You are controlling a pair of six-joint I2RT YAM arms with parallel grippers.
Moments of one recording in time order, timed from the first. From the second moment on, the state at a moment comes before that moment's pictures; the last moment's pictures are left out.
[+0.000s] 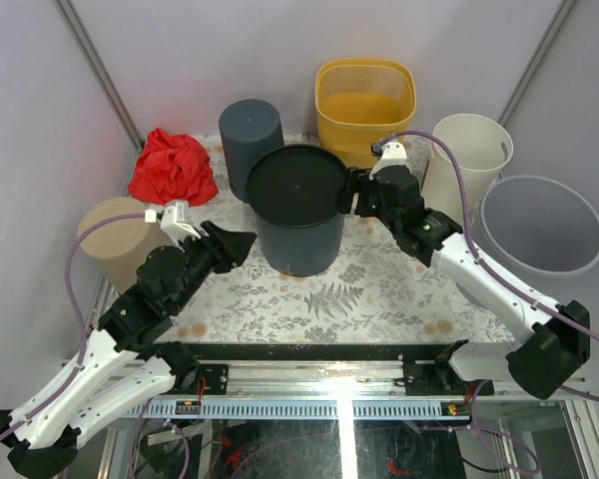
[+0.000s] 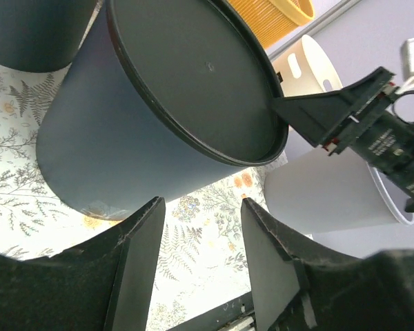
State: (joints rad) left arm -0.73 0.60 0.75 -0.30 -0.27 -0.79; right arm 0.63 1.28 1.14 -0.26 0.25 0.37
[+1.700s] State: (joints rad) left arm -0.73 0.49 0.86 -0.55 -0.39 -0.75; right arm 0.68 1.42 1.46 -0.24 0.27 0.37
